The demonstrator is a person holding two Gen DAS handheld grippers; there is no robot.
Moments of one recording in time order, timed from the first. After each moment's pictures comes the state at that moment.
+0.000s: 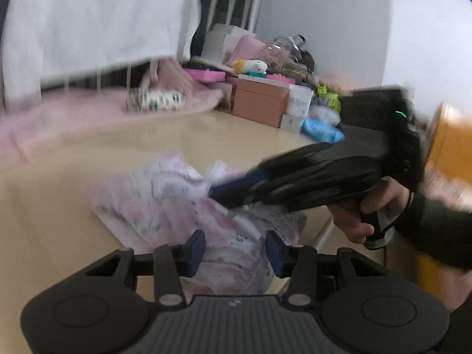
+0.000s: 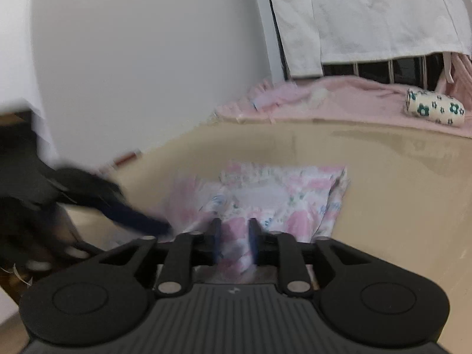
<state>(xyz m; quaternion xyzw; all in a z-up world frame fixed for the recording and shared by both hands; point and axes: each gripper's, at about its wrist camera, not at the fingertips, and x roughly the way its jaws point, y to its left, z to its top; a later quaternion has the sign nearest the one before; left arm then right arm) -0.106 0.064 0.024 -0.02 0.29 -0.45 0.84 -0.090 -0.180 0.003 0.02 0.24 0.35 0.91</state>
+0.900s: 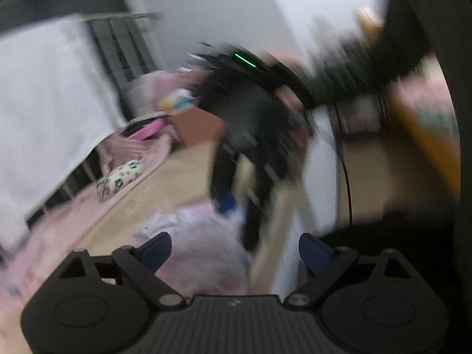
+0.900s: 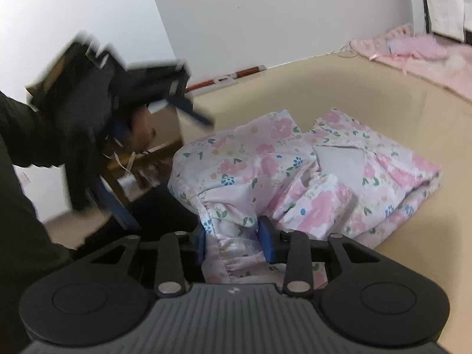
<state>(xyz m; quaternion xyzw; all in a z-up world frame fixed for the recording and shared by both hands) -0.223 0.030 0.002 0.36 0.08 -0.46 0.81 -0.054 -0.169 -0.005 -0.10 0.36 0.60 0.71</state>
